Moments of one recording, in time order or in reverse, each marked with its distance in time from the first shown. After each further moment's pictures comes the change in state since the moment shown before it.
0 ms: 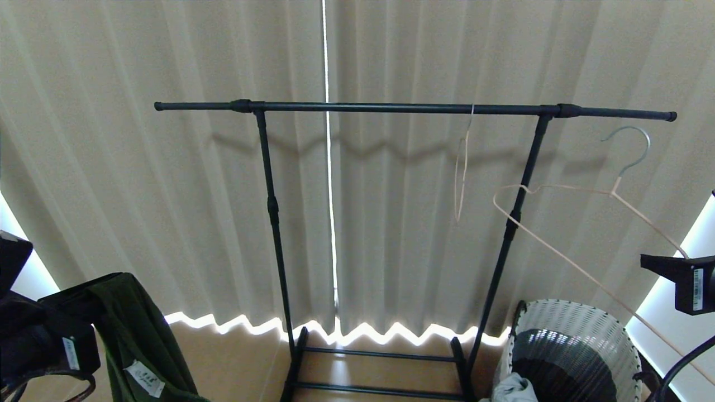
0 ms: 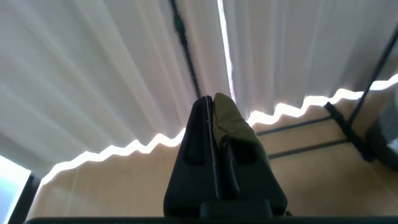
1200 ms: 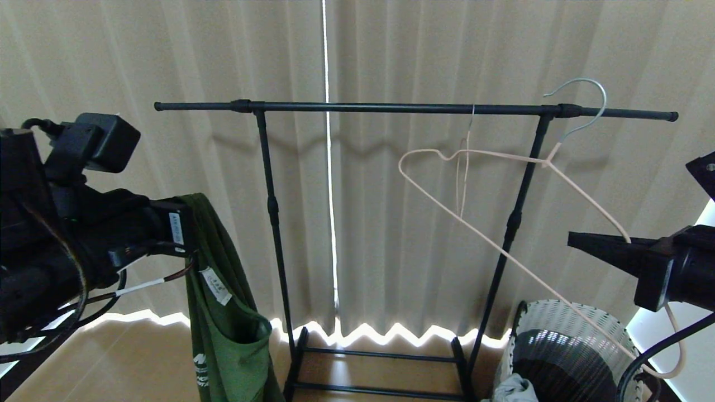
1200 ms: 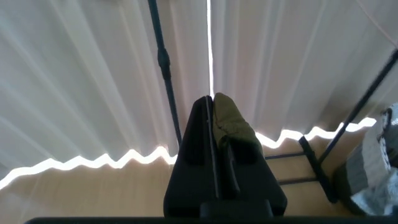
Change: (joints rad) left arm -0.188 0.364 -0.385 0.009 0.191 -0.196; right arm 0.292 0.011 0.009 -0.189 0.161 0.099
